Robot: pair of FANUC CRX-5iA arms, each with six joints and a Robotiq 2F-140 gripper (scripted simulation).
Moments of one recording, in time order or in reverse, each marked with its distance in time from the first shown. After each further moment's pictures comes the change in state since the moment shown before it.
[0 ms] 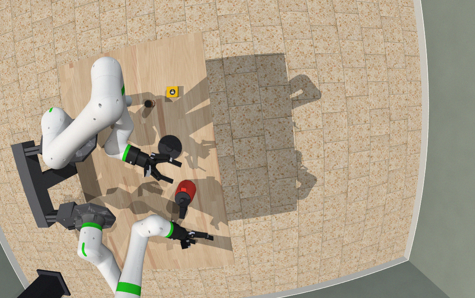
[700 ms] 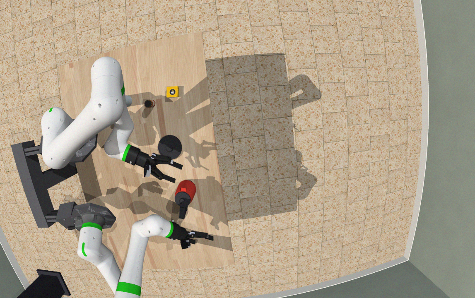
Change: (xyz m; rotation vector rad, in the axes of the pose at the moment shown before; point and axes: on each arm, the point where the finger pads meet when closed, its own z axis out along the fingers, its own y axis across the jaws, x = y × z) left arm 0.000 0.000 0.000 0.000 0.000 0.000; right arm 0.000 0.000 0.000 0.000 0.000 0.000
